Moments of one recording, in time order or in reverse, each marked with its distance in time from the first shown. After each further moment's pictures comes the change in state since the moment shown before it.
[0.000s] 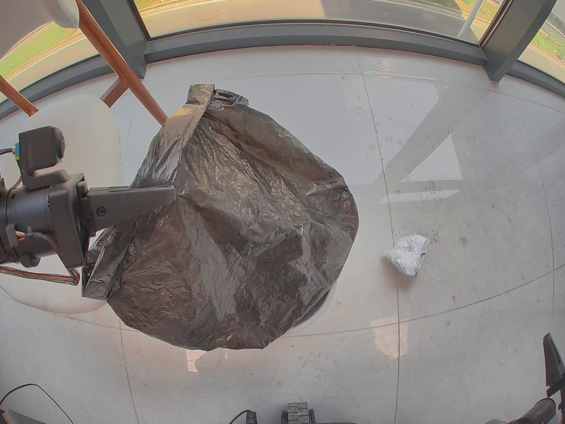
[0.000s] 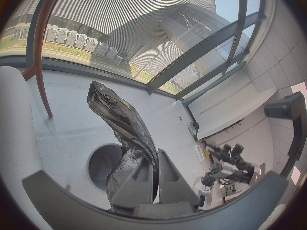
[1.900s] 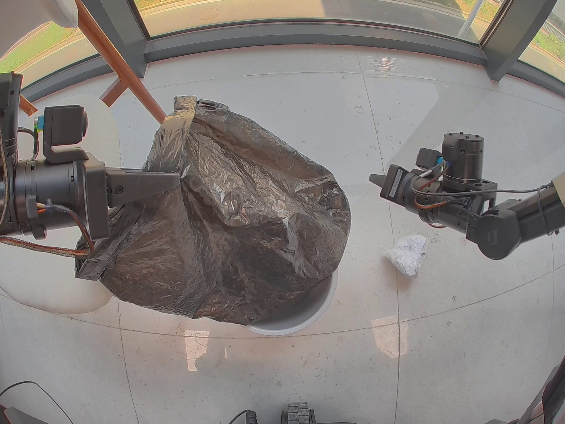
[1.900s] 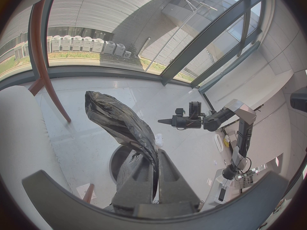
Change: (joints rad) left arm -0.032 0.083 -0.200 0.254 0.204 0.155; right arm 0.349 1.874 -1.016 -0.550 0.060 0.445
